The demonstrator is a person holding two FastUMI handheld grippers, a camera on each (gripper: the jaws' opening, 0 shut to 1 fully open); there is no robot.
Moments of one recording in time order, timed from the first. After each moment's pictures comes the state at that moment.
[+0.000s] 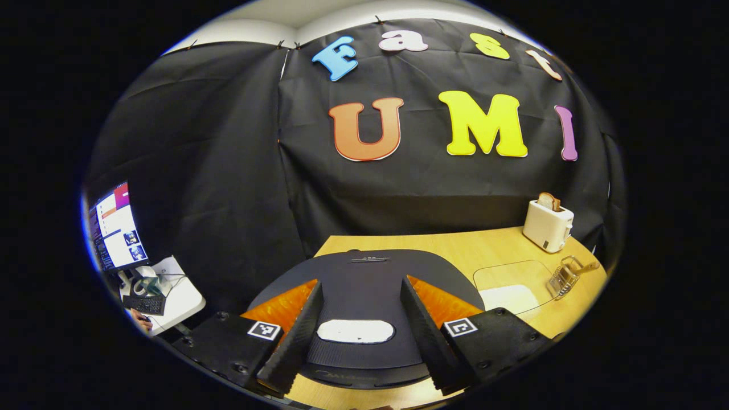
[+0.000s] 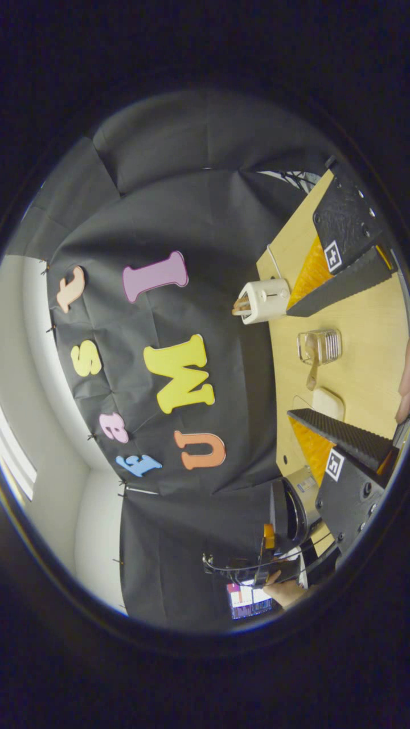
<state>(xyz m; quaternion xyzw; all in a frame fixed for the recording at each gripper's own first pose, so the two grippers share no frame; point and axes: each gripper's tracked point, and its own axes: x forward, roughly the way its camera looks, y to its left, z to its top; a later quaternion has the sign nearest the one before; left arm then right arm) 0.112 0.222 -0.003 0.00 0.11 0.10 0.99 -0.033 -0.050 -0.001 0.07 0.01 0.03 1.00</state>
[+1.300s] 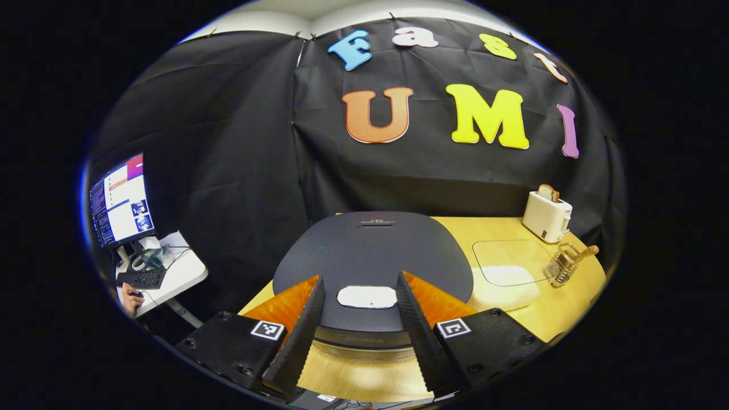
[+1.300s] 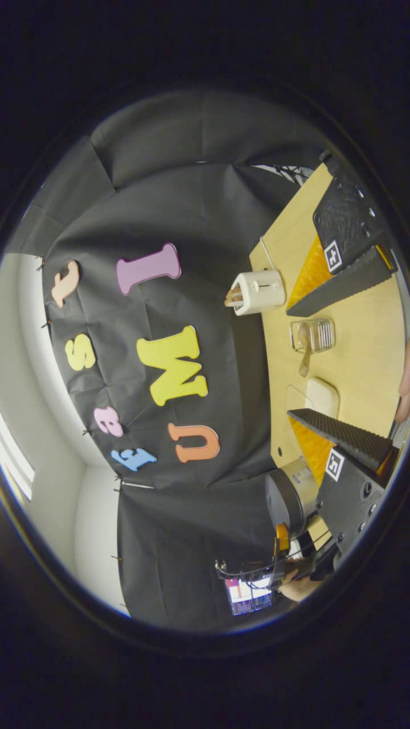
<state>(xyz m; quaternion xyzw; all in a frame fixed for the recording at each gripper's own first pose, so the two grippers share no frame) 0.063 0.217 -0.046 -0.05 0.11 0.11 0.99 -0.039 -0.021 -0.014 0.06 0.03 0.05 1.00</state>
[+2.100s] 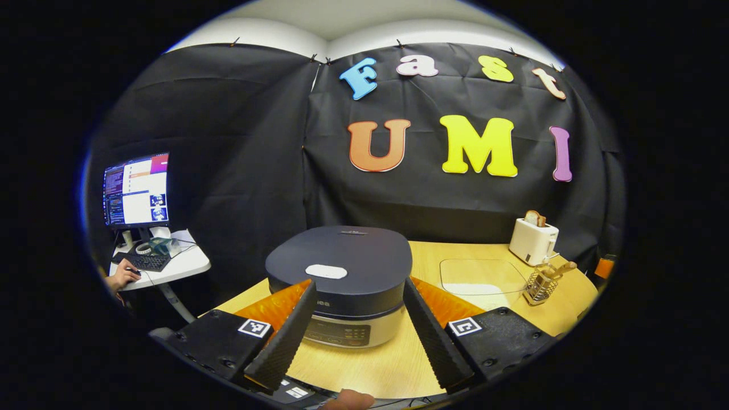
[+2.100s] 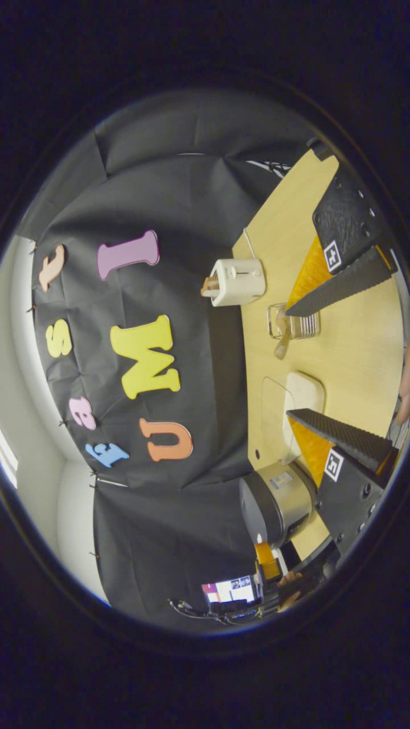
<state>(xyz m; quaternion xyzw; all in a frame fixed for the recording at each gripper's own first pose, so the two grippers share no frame) 0.003 0.140 -0.023 -0.07 0.05 0.13 0.99 -0.012 0.018 -0.057 0.05 0.07 0.04 1.00</state>
